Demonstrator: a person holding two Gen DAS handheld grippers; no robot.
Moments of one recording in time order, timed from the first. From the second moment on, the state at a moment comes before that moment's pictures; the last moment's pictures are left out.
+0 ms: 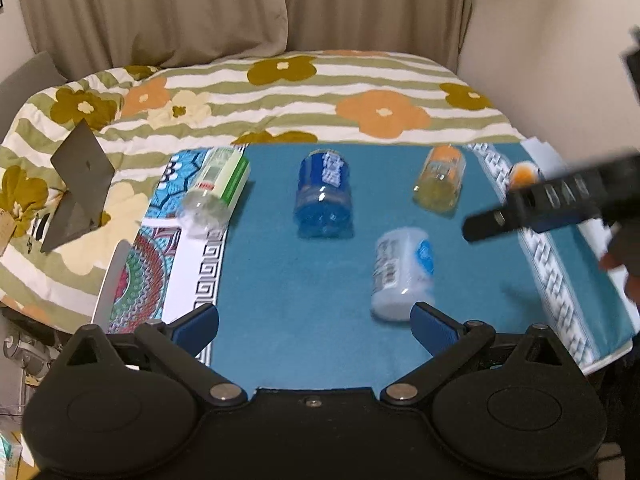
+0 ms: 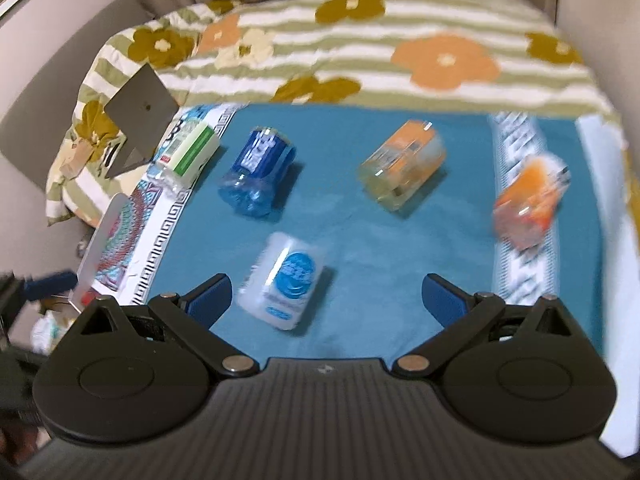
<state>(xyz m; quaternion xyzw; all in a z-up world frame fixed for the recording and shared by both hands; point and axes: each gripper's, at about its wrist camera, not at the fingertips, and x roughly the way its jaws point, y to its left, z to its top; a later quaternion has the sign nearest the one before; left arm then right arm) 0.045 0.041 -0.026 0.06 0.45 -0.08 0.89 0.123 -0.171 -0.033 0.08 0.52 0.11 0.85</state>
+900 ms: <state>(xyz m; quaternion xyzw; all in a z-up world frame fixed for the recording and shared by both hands) 0.081 0.129 -0.065 0.00 0.48 -0.11 0.87 0.204 -0.153 -0.131 0.29 0.62 0.02 0.73</state>
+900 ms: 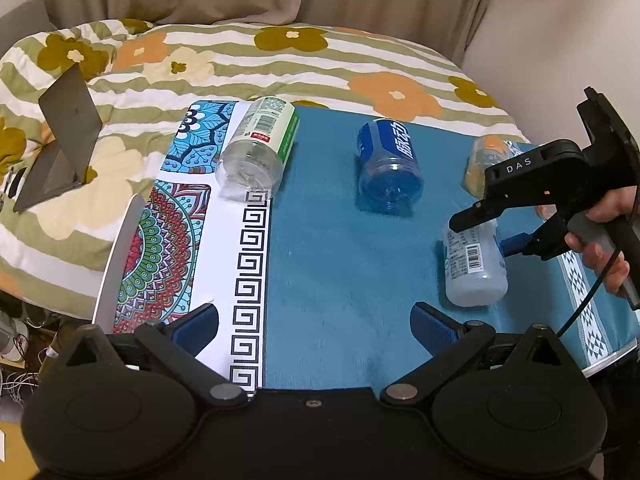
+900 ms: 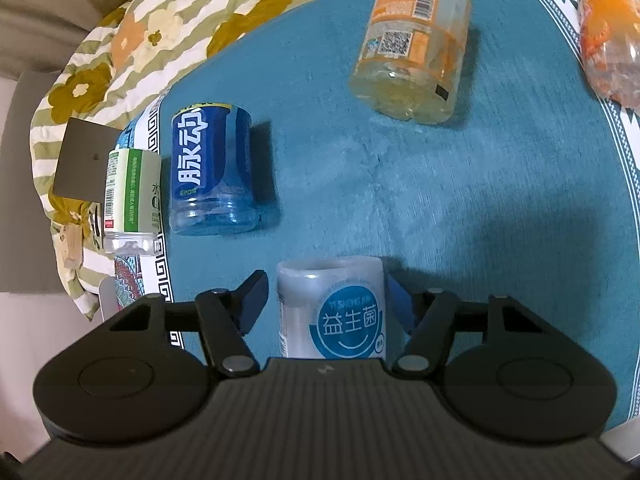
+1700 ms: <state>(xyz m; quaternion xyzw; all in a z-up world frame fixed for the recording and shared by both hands) 0.084 0.121 -0.080 0.02 0.50 -0.14 0.85 0.113 -0.070 -0.113 -0.02 0.33 0.04 0.94</state>
